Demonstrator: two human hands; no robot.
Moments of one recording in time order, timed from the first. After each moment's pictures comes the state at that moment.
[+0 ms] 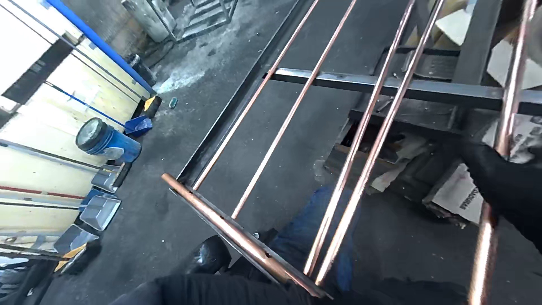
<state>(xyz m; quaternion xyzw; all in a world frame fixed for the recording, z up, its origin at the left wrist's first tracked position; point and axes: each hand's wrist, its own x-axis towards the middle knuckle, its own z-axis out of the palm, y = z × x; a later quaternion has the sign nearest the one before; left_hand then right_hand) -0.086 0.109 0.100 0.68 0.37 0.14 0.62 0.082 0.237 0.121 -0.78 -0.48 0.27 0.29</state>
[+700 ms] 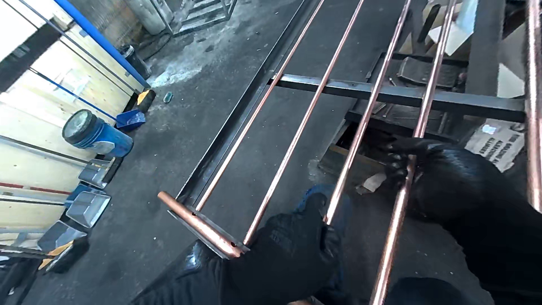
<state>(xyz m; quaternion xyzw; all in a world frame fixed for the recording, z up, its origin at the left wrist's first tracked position) -0.189 0.149 0.151 0.69 0.61 0.00 0.38 0.029 0.265 0.114 -0.57 -0.25 0.63 0.45</state>
